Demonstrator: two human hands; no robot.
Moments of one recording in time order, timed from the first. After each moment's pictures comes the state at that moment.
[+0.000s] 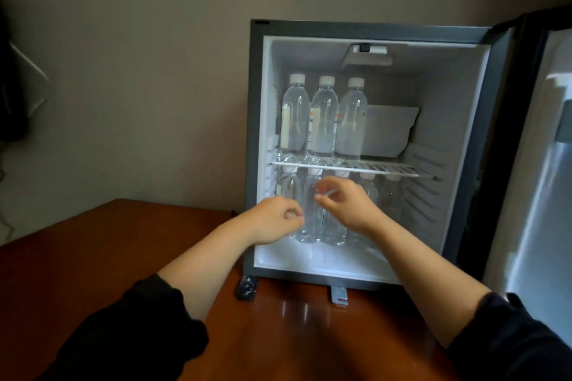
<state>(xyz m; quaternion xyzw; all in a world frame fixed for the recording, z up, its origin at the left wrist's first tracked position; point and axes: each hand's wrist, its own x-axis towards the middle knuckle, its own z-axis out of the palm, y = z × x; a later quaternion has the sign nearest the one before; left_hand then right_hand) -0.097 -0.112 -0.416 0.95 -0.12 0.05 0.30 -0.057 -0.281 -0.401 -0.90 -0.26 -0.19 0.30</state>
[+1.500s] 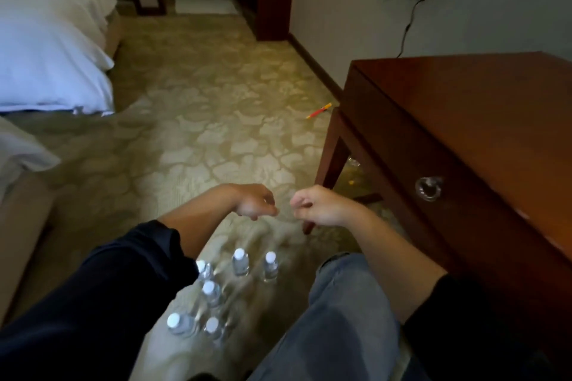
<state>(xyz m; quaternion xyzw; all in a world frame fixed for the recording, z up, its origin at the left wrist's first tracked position) -0.535 0.260 -0.707 0.79 0.46 -0.19 0.35 -0.380 0.186 -0.696 -0.68 -0.59 0.42 0.08</state>
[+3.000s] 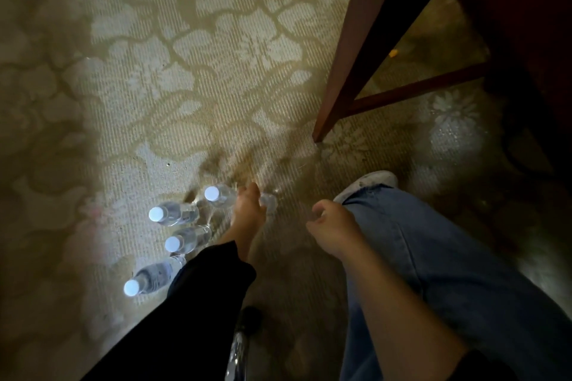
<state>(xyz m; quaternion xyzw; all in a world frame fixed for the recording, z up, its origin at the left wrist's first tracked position) -0.466 0.283 -1.092 0.63 0.69 -0.03 0.37 -0.321 0.221 -0.983 -0.78 -0.33 0.52 0.04</state>
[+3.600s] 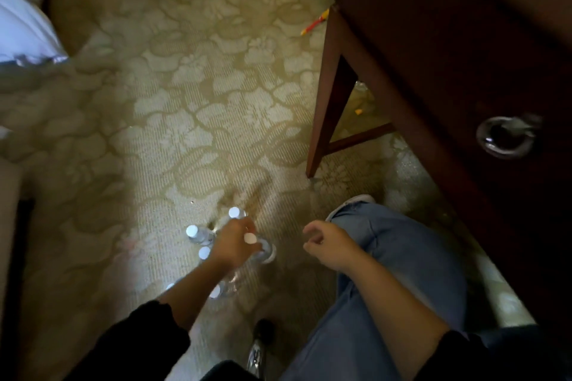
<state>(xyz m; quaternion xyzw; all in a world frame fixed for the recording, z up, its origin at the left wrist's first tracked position) -0.541 0.218 -0.928 0.72 0.59 -0.01 0.36 -0.353 0.141 -0.862 -0.72 -0.42 0.54 0.12</state>
